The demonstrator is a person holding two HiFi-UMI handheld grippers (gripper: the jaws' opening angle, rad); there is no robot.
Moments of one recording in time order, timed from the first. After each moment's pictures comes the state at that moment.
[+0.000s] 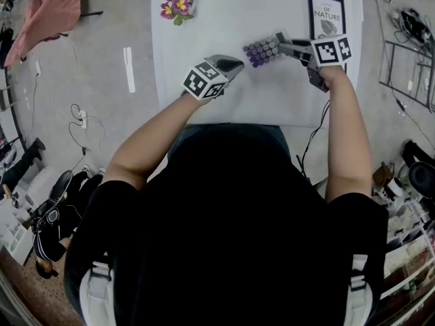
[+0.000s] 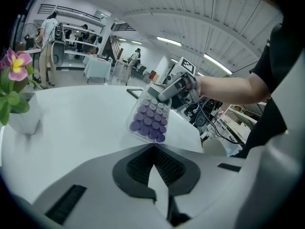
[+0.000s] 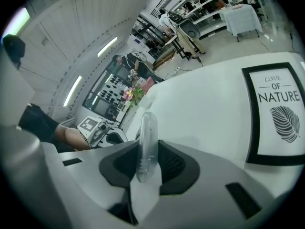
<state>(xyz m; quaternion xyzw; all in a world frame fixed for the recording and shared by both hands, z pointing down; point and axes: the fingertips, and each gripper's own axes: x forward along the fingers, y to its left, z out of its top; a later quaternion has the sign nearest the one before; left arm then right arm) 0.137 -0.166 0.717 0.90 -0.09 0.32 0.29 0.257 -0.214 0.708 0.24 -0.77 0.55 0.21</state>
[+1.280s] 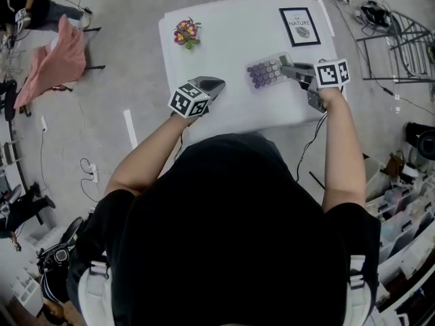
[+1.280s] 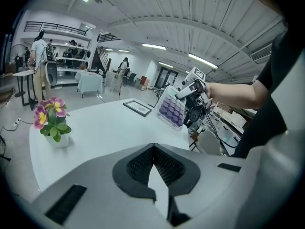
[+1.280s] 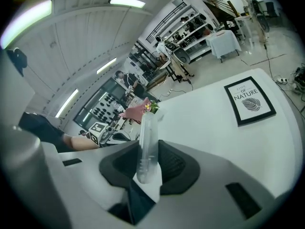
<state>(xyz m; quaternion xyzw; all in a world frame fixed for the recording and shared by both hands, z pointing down) 0.040 -0.133 0.624 0.93 -0.06 0.30 0.21 0.233 -0.114 0.582 0.36 -0.77 0.51 0.11</state>
